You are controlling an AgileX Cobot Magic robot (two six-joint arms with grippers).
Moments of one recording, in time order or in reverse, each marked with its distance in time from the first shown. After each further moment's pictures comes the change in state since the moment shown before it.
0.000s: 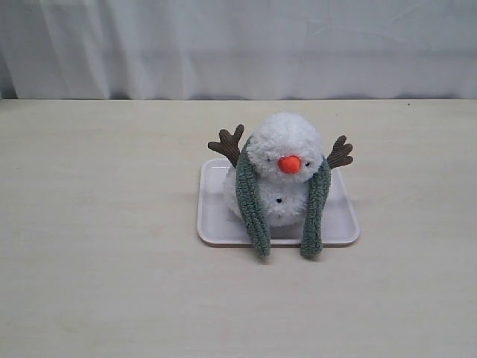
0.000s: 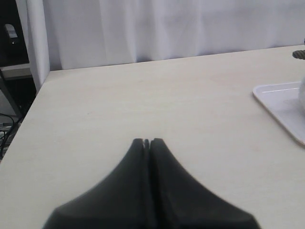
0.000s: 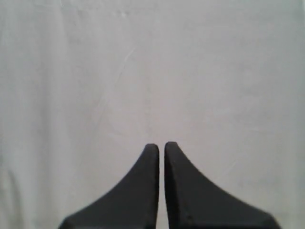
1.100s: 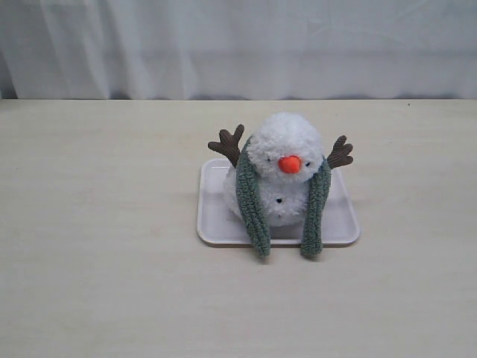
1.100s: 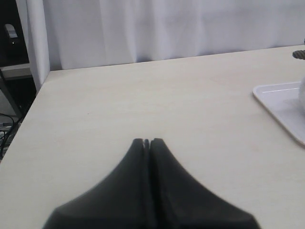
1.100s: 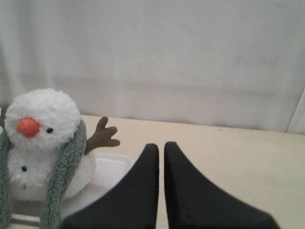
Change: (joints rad) left arm 0.000 0.000 0.000 0.000 0.000 0.000; right arm 0.000 0.000 0.215 -0.120 0.221 0.000
